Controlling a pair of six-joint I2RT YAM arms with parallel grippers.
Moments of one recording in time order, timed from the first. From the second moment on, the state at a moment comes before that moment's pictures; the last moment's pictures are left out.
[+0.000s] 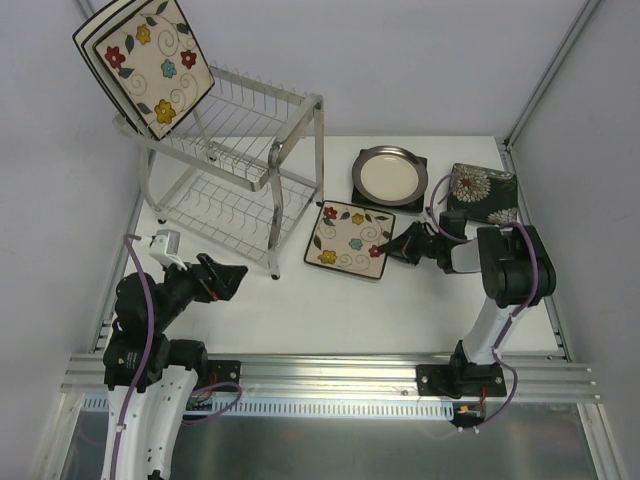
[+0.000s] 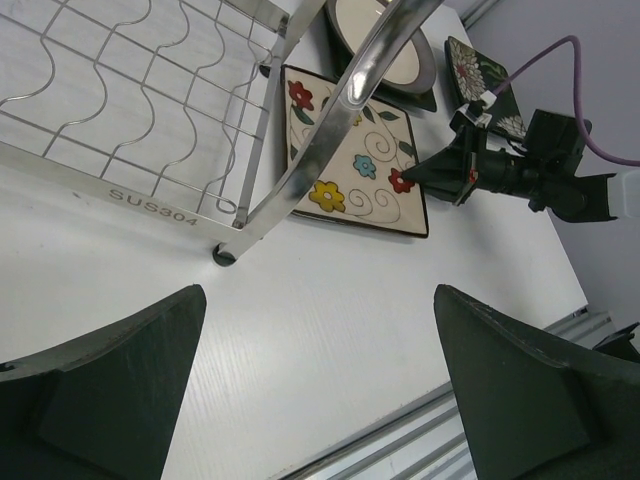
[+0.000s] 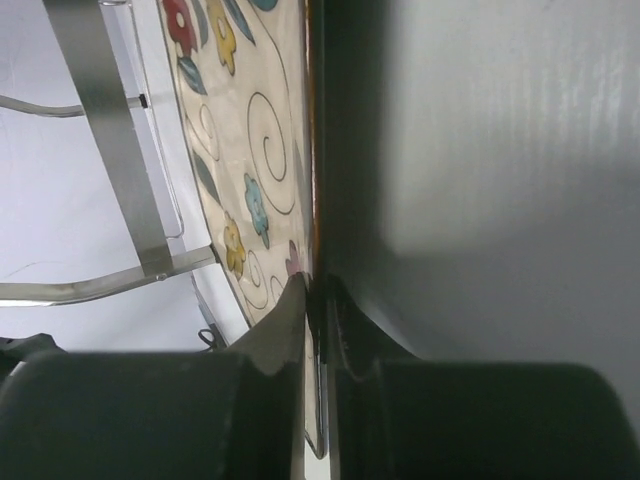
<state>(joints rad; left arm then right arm) -0.05 0.22 0.63 -0.64 0.42 -0.49 0.08 1.85 0.64 0.49 -0.77 0.86</state>
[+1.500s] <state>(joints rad) -0.42 0.51 0.57 -0.41 0.50 -0.85 0.06 1.06 0.72 -0.33 -0.74 0.66</state>
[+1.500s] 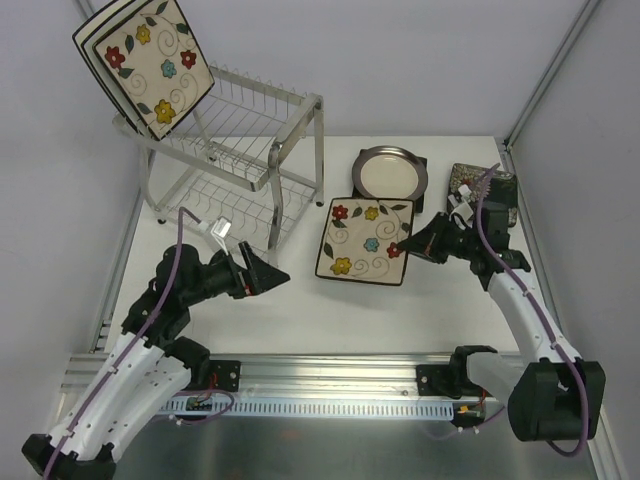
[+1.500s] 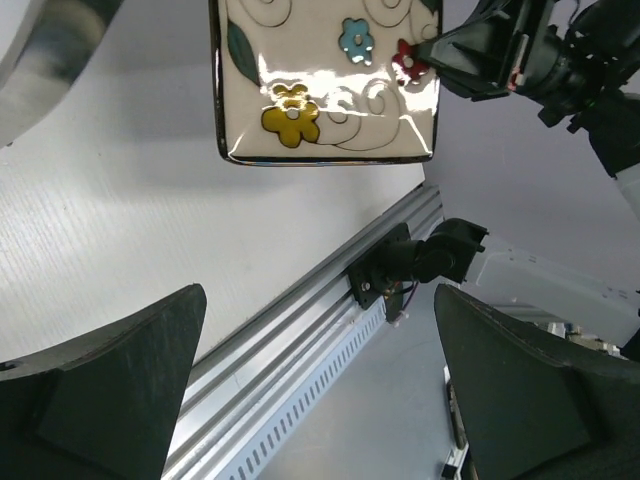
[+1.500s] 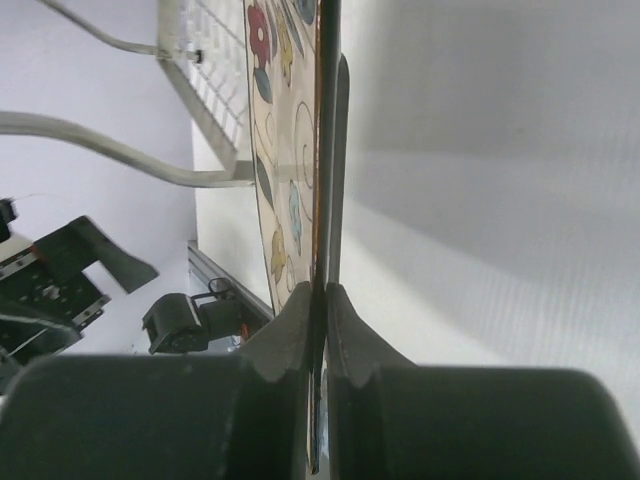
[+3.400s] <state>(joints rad) -0.74 0.88 0.75 0.10 0.37 -0.88 0.07 0.73 0.79 -0.26 -1.13 0.80</state>
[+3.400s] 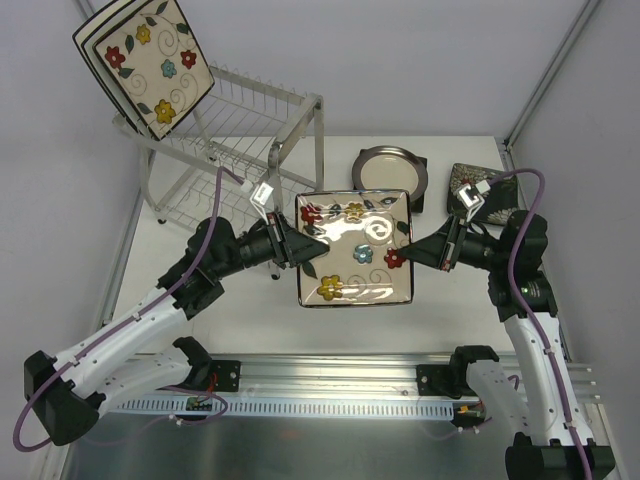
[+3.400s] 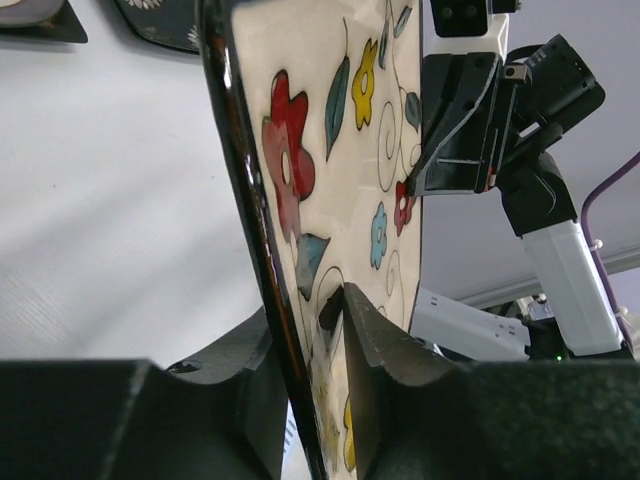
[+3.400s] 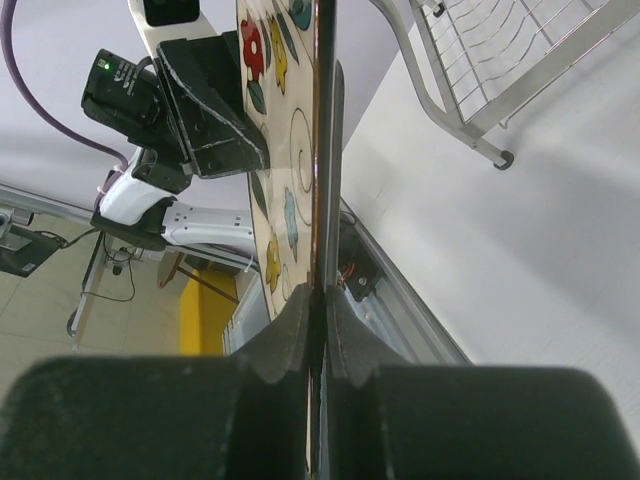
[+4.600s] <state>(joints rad) -0.75 0.85 0.83 -0.07 0.39 -0.62 0.07 0.78 0.95 -0.71 -0.81 0.37</state>
